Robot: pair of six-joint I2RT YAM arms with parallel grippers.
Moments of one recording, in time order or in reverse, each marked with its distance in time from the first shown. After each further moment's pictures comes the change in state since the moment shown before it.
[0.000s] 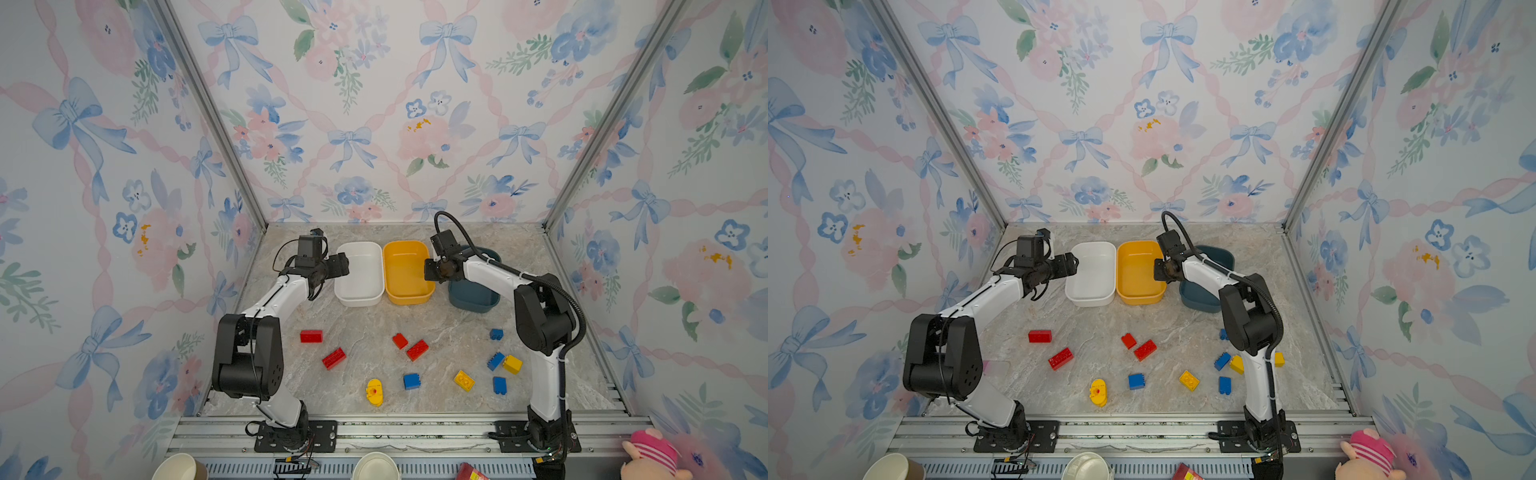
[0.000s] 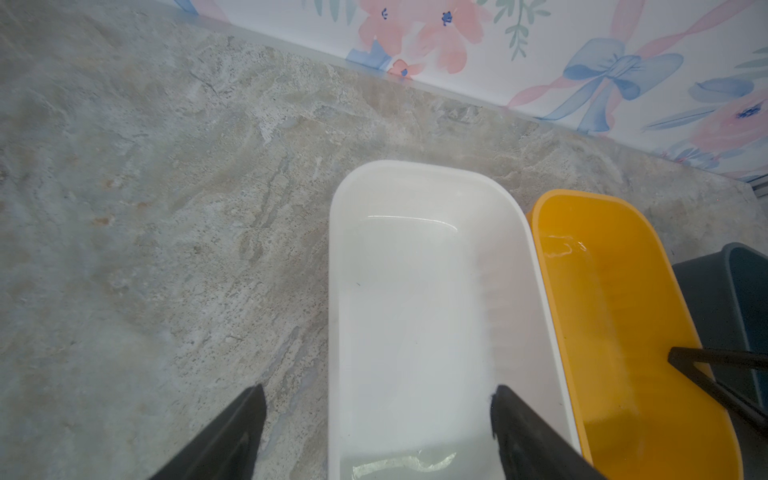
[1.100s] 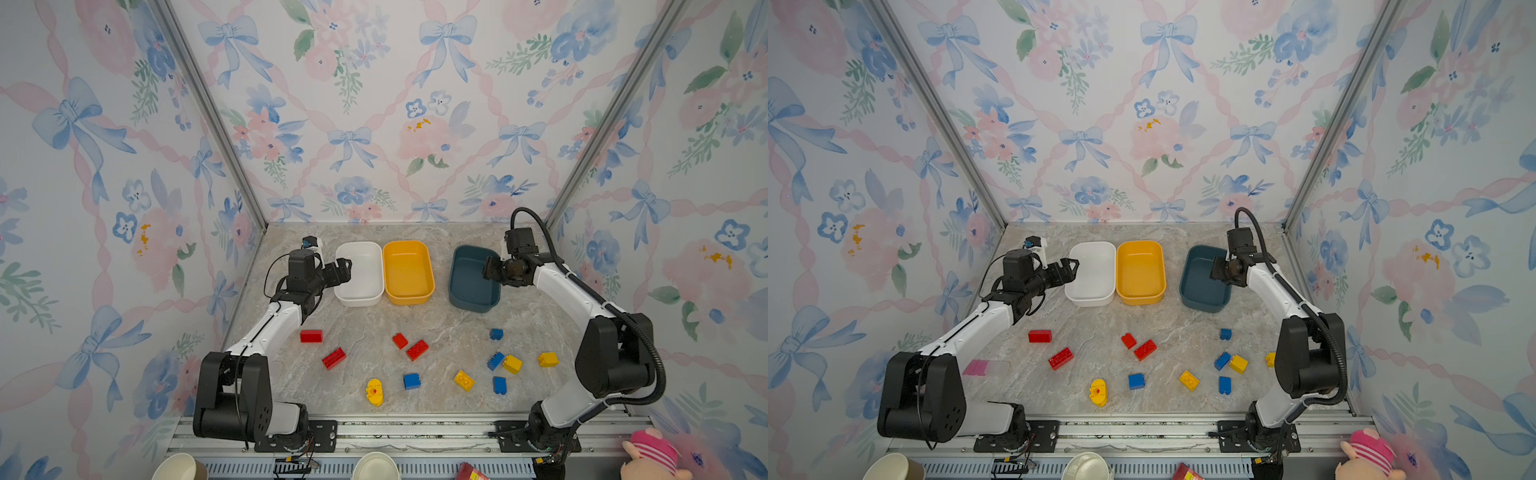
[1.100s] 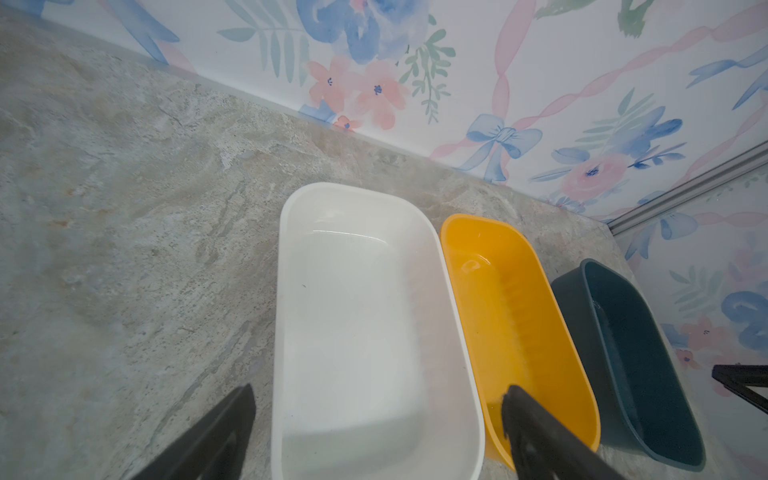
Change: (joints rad) left arm 0.000 -0.248 -0.264 0.237 0.105 -0.110; right arm -0.373 -0.454 -0.337 -0.125 -0.032 -0.087
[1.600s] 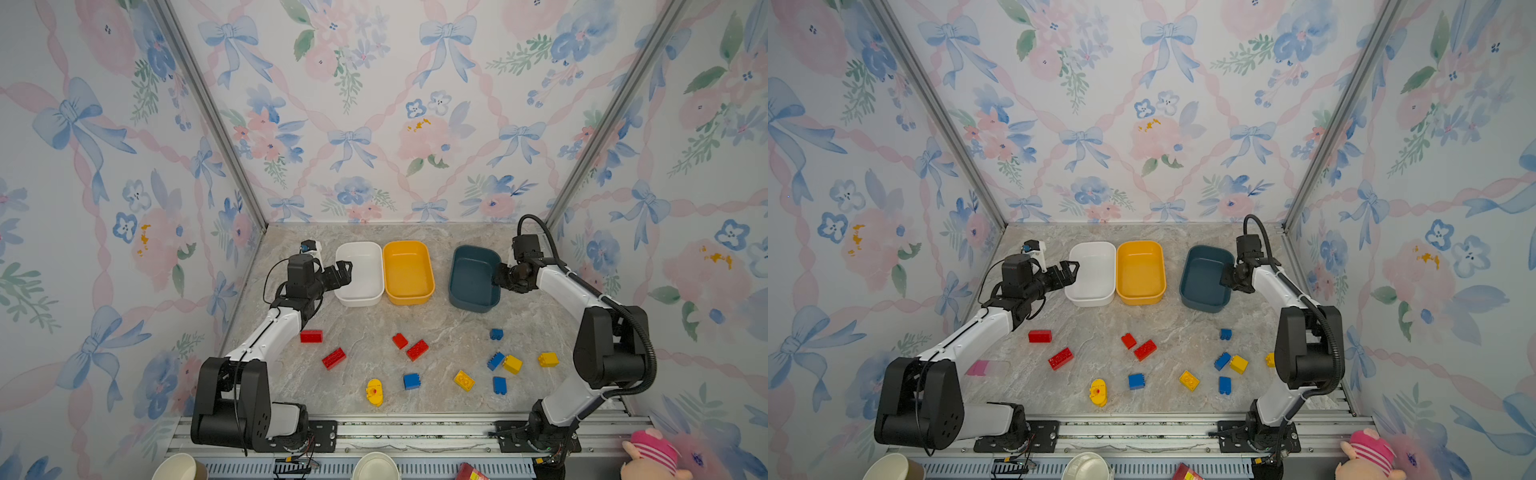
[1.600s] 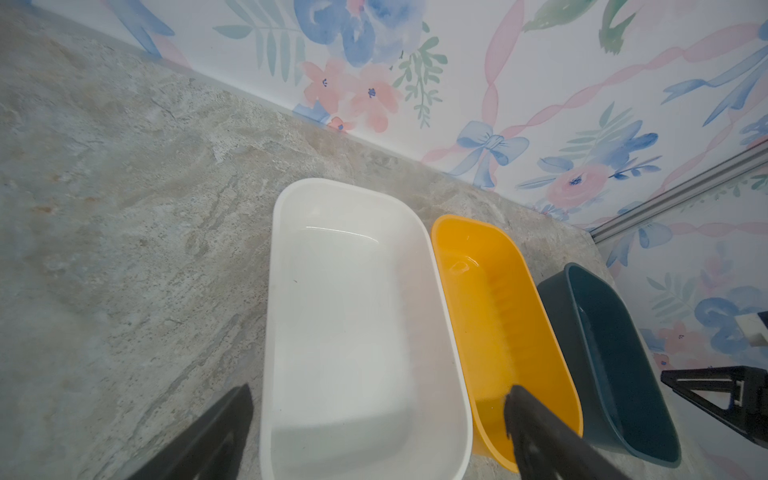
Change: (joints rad) left arm 0.000 -0.028 -0.050 0.054 0.014 -0.036; right arm -0.070 0.073 -0.043 0.054 -0.010 -0.014
